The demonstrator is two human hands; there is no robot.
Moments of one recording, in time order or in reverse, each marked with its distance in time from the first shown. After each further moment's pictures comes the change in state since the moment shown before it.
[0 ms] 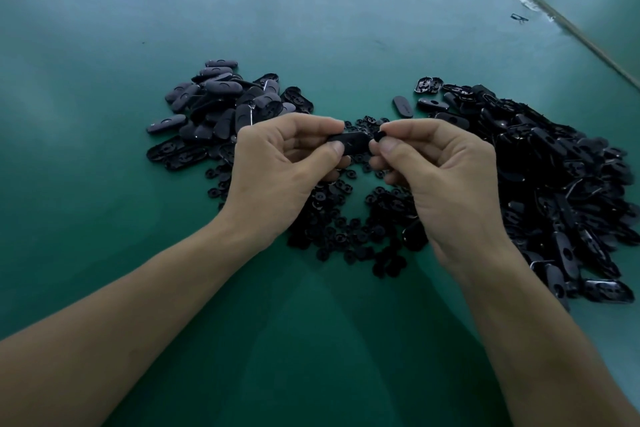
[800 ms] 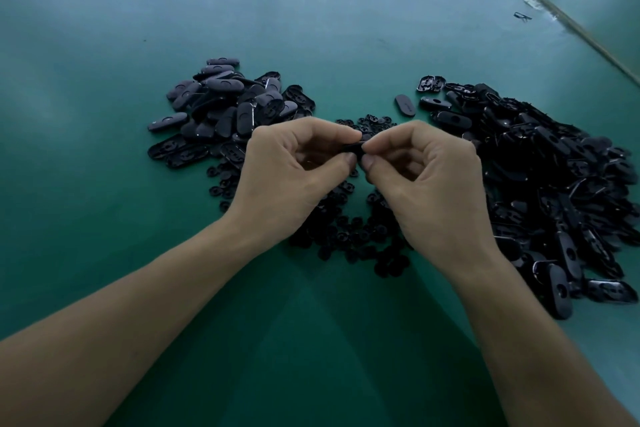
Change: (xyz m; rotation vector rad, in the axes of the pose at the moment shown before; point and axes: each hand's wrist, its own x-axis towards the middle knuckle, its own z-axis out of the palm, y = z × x) left_hand 0.000 0.000 0.001 0.145 -0.096 0.122; right_hand -0.002 0.003 0.007 -0.406 -0.051 -0.230
